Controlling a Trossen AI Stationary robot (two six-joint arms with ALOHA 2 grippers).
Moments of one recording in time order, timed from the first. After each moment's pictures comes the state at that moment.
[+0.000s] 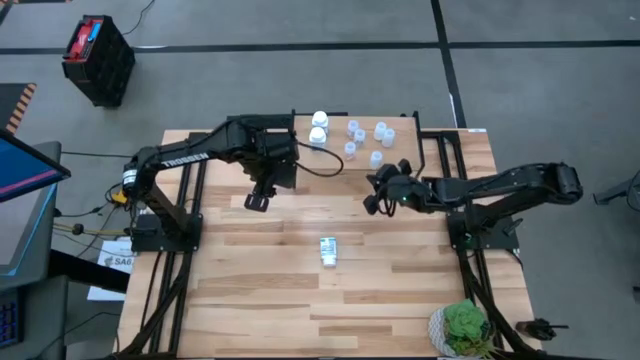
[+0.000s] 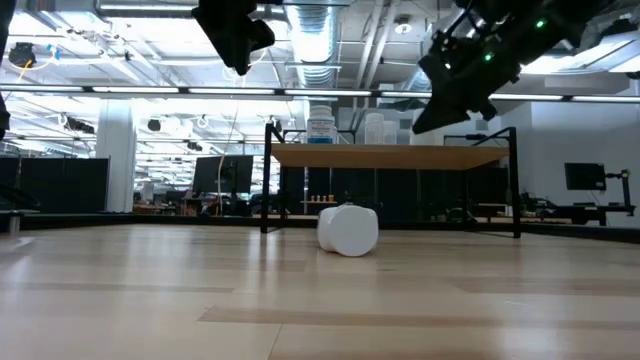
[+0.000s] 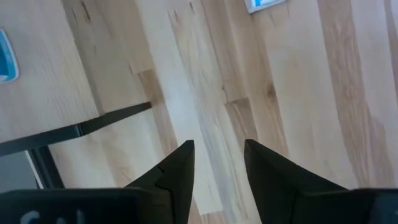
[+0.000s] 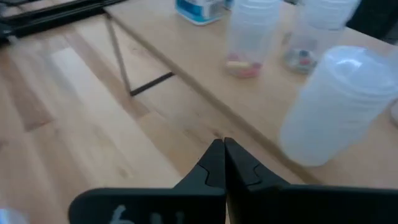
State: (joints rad) left arm 0.20 1.64 1.76 -1.46 0.05 0.47; right arm -0.05 1.19 0.65 -0.04 0.62 0.36
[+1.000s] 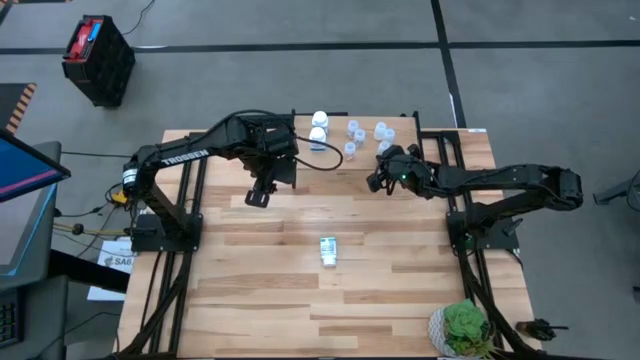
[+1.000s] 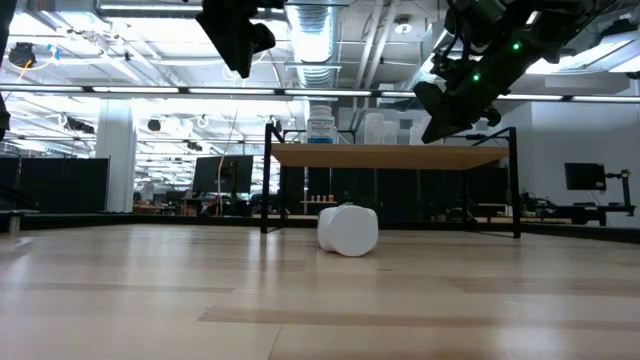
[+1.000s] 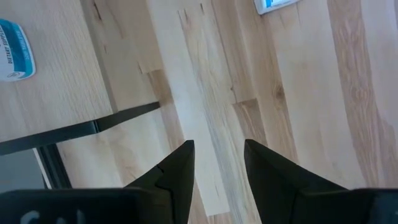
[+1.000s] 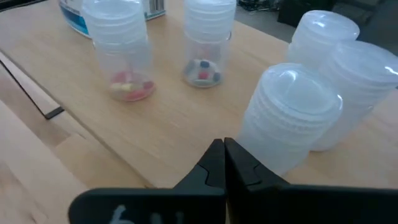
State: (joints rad) left arm 0.24 1.64 1.76 -1.45 0.05 0.49; right arm -0.26 1.19 0.65 -0.05 0.63 0.31
